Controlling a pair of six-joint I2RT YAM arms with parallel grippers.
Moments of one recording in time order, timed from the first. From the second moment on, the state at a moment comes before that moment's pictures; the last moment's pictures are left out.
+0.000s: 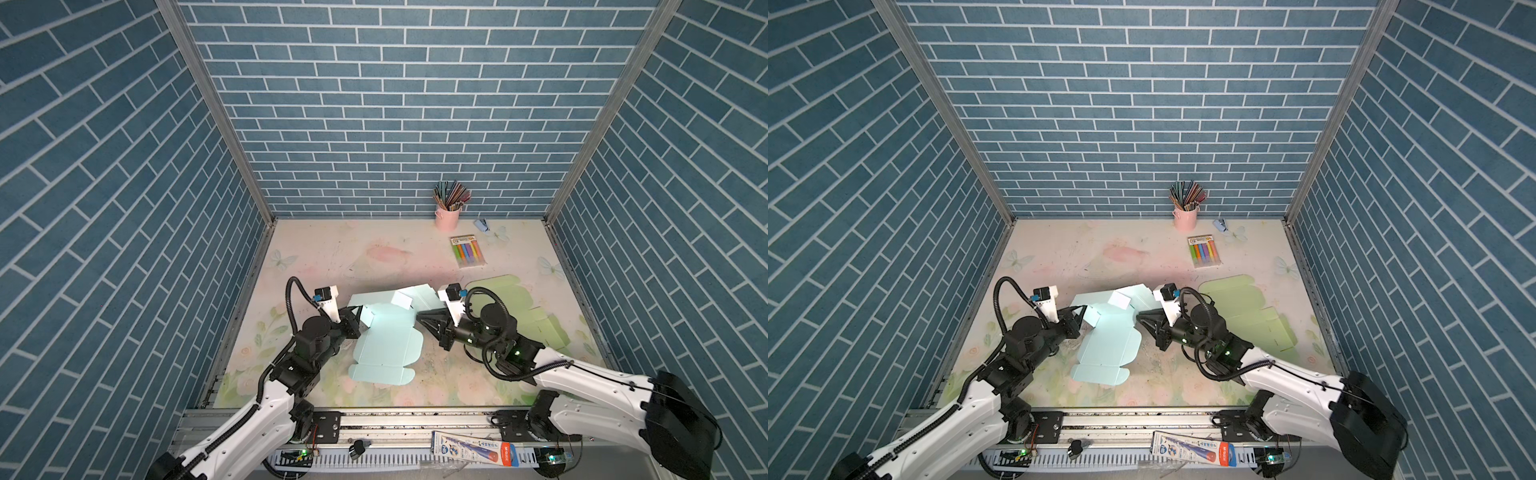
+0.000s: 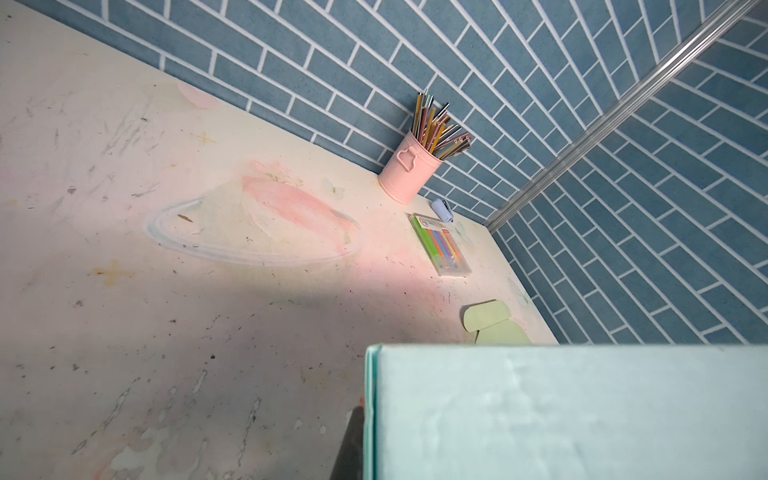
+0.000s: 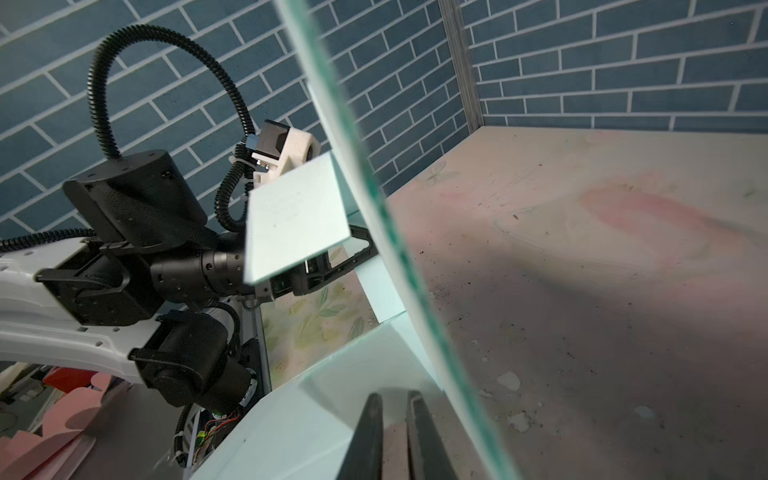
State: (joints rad) left arm -0.50 0.68 0.22 0.22 0.00 -0.64; right arm 0.92 1.00 0.46 0.39 -0.29 0.34
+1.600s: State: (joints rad) left arm -0.49 0.89 0.30 0.16 0.15 -0.50; right arm 1.03 1.14 0.62 0.21 -0.21 0.16
